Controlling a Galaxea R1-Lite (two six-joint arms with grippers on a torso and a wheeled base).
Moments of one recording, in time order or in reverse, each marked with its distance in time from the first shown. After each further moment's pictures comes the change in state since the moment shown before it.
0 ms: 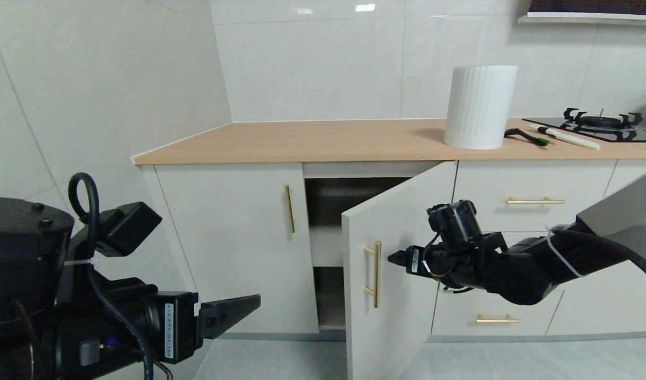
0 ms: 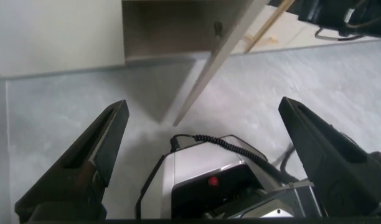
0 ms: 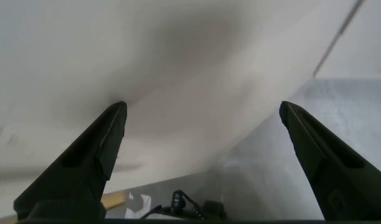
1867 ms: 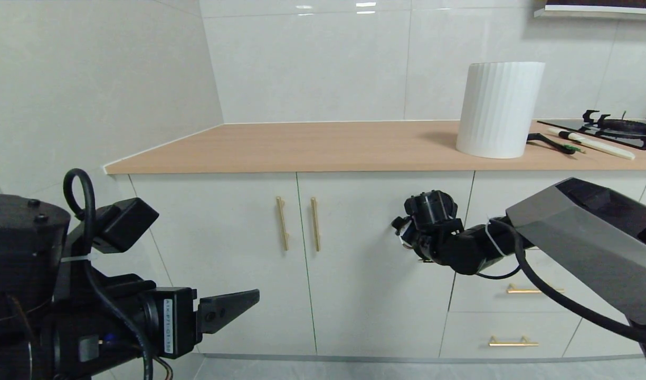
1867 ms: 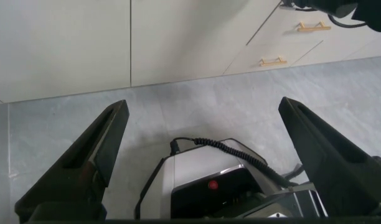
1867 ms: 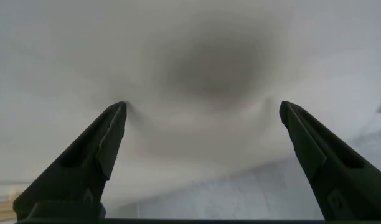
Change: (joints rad) left arm 0.002 -0.001 -0.006 -0.005 0.014 -0.005; right arm -0.050 0.256 -0.374 0.014 -0.264 0.346
